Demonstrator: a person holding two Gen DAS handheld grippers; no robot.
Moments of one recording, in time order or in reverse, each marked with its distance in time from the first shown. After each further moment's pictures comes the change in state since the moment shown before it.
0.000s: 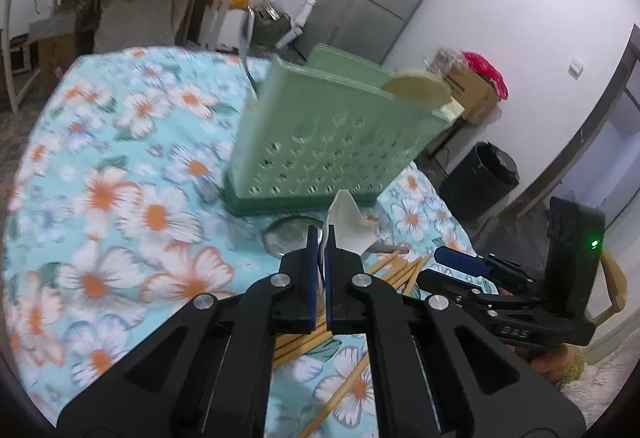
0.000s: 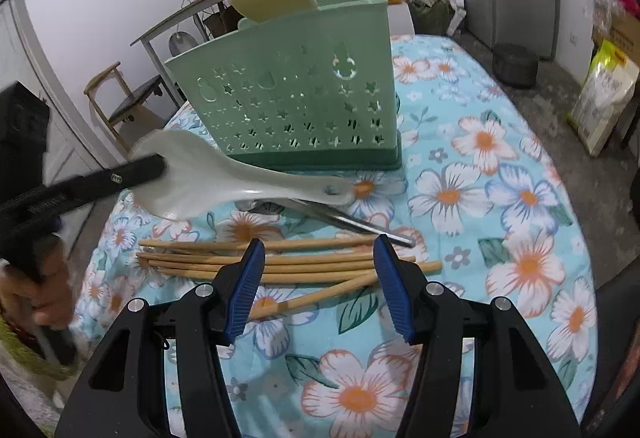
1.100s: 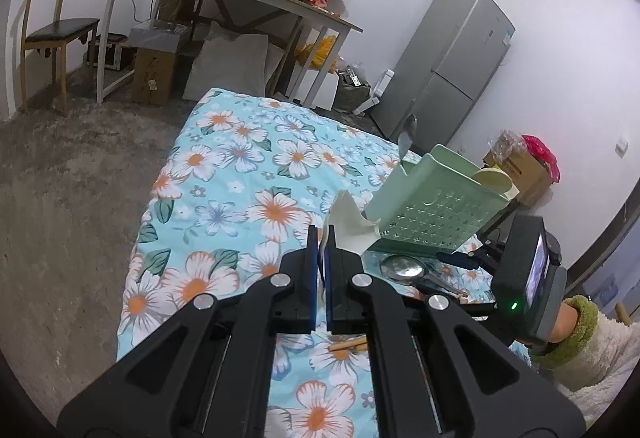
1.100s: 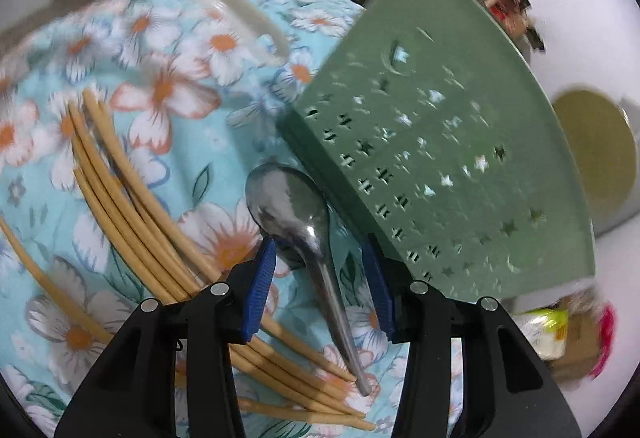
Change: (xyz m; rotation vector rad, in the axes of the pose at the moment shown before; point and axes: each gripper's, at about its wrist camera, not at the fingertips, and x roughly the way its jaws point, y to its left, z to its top) left arm -0.103 0.076 -0.025 -0.178 -0.244 0.208; right arm 0.084 0.101 0.016 -0.961 0.133 -0.265
